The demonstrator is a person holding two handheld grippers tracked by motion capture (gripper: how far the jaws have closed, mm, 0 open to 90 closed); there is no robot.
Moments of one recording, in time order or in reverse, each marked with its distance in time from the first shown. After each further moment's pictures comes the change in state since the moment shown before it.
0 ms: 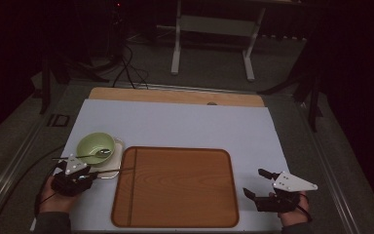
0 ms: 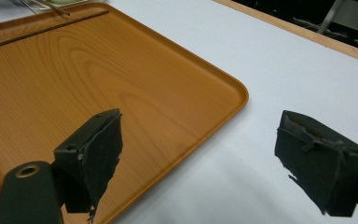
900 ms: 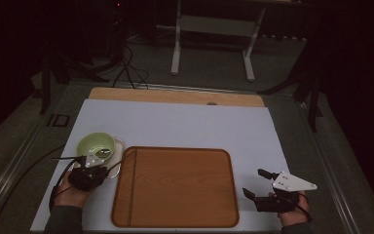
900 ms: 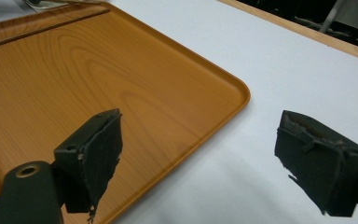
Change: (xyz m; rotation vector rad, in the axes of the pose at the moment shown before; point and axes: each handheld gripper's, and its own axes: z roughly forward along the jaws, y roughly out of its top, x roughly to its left) left arm -0.024 0.028 0.019 0.088 -0.057 0.039; right arm 0.000 0.000 0.001 0.004 0.004 -0.002
